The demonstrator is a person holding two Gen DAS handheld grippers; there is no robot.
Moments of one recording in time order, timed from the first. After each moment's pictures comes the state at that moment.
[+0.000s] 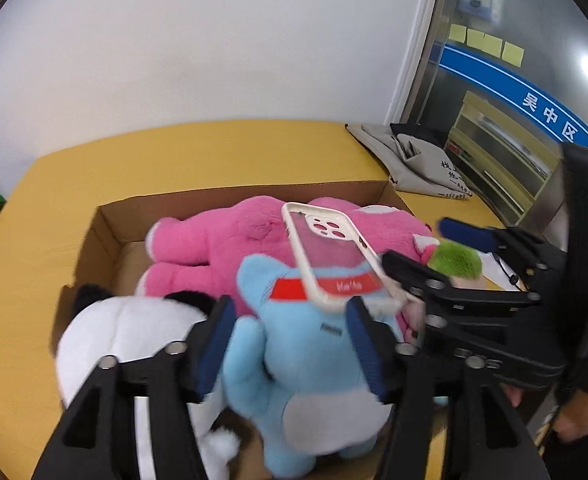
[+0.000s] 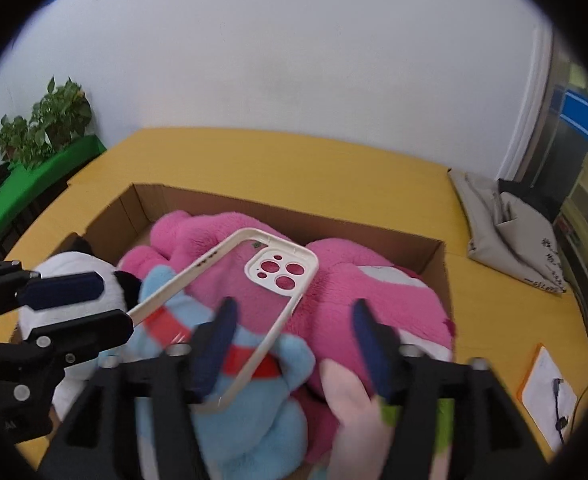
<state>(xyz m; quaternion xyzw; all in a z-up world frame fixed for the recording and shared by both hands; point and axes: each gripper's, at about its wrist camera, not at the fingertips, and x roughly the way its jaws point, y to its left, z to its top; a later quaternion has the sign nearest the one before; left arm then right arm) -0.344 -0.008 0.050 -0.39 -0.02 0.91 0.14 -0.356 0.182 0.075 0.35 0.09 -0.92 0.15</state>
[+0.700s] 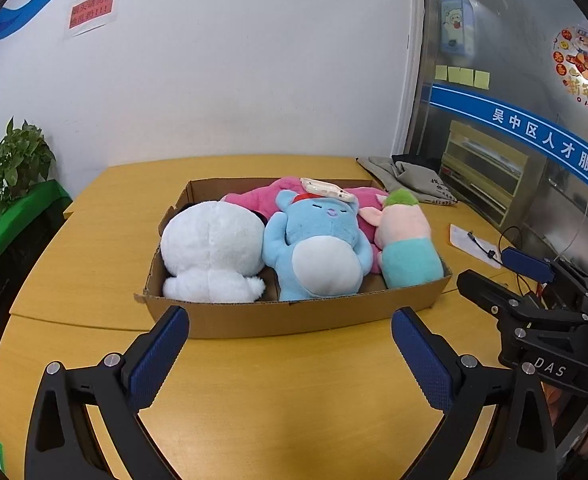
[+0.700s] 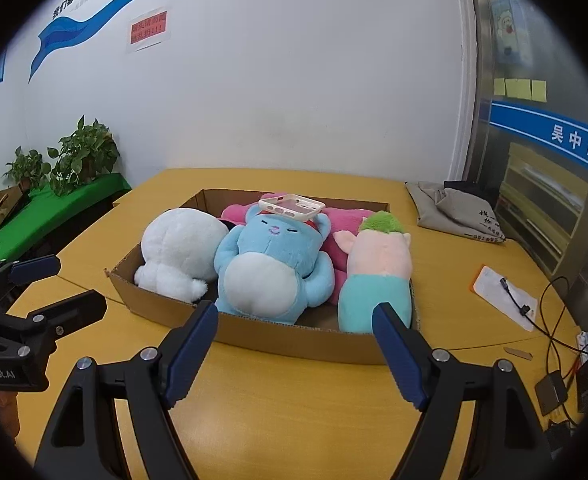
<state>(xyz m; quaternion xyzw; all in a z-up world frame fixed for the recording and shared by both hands) -0.103 -0.035 0.061 -0.30 -0.03 0.95 0.08 -0.095 0.208 0.102 0.27 0.05 -0.95 0.13</state>
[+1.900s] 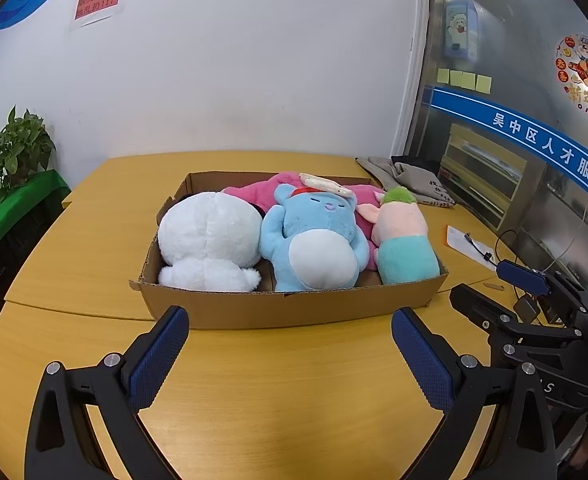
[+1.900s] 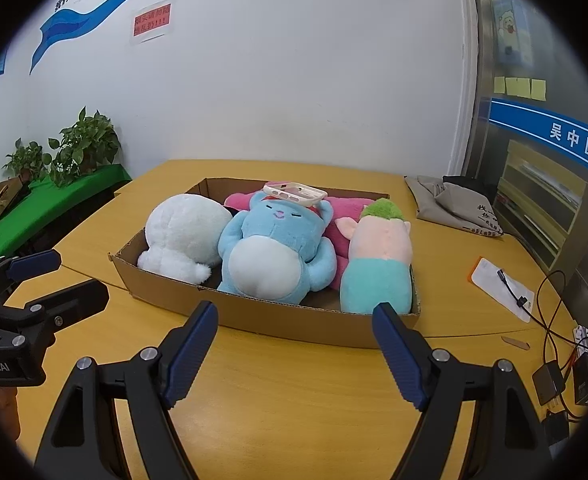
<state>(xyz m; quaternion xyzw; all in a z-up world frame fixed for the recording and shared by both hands) -0.099 -0.035 0.053 -0.30 -0.04 0.95 0.08 -0.088 0.207 0.090 0.28 0.06 -0.95 0.12</state>
